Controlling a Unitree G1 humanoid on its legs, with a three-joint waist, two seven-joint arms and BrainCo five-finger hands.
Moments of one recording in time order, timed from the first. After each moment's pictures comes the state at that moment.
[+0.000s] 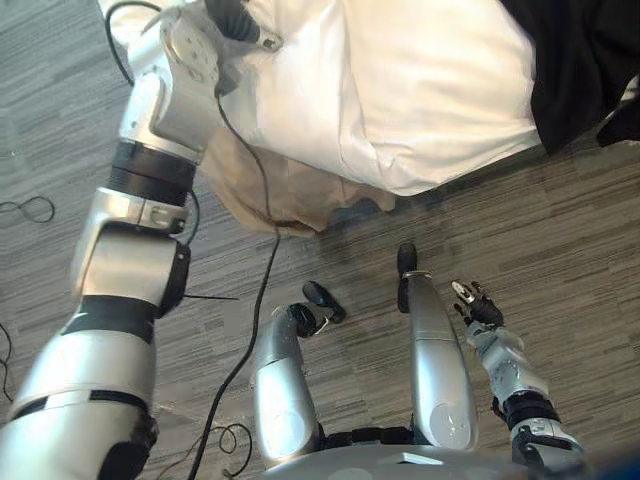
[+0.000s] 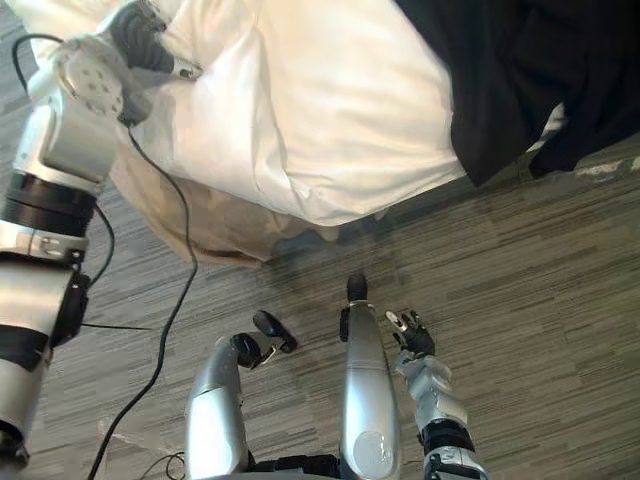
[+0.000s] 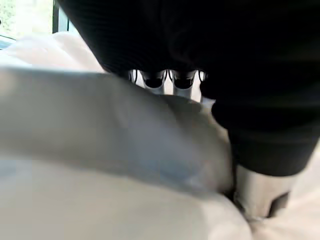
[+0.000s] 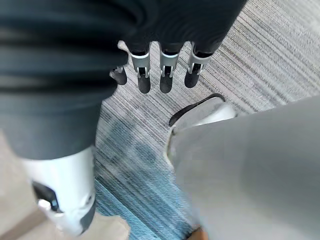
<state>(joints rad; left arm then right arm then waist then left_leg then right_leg) -1.27 0.61 -0.31 0.48 0.48 0.47 -0.40 -0.18 -0.14 -0.27 0.73 0.49 0.06 0.08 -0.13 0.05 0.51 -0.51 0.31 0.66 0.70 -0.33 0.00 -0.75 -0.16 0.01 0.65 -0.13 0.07</state>
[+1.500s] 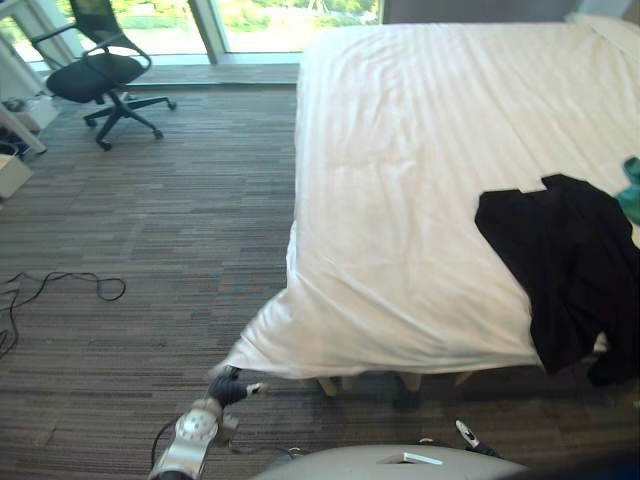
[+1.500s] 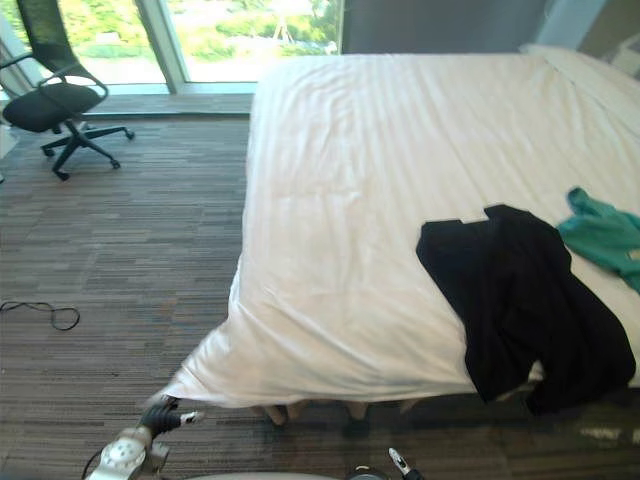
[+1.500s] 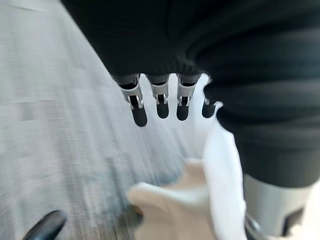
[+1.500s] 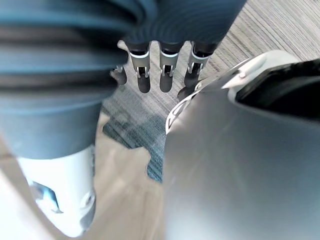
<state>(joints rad) 0.19 0.27 0.08 0.79 0.15 -0.07 -0.03 0.20 -0.08 -0.29 1.00 0.50 0.14 0.08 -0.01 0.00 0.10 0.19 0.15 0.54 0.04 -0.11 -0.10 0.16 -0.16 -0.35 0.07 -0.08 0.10</state>
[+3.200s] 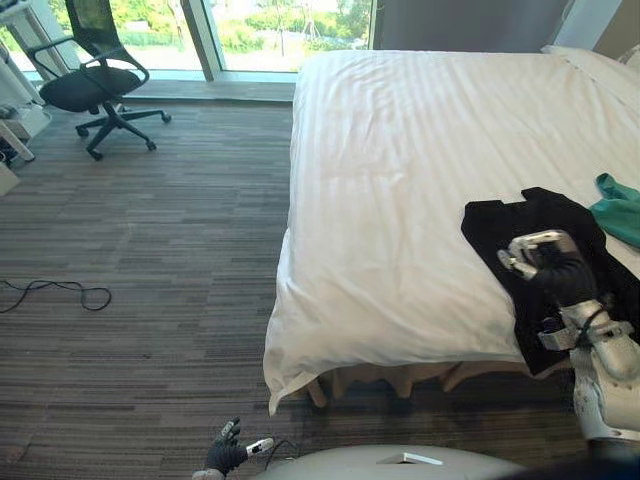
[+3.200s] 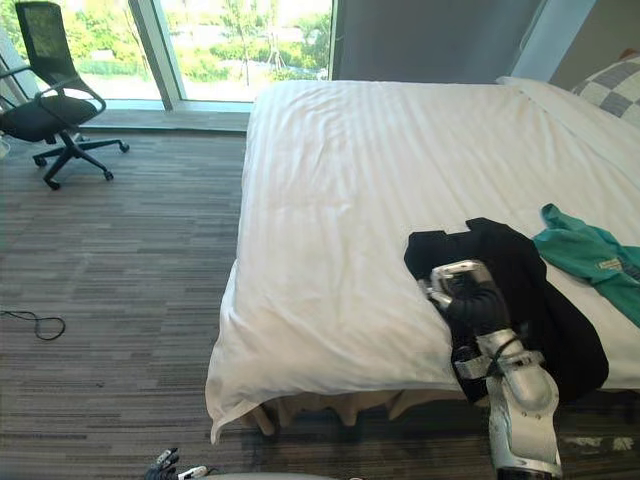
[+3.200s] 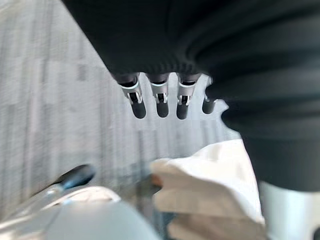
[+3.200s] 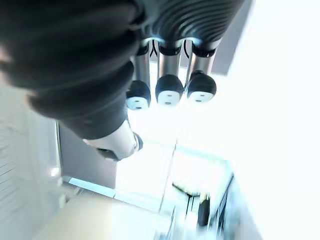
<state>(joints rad) 0.32 0.18 0.09 0.85 0.10 -0.18 -0.04 0.09 -0.40 -0.17 -0.04 0.46 -0.28 0.60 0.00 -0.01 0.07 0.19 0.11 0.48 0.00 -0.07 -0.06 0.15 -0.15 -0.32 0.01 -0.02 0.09</state>
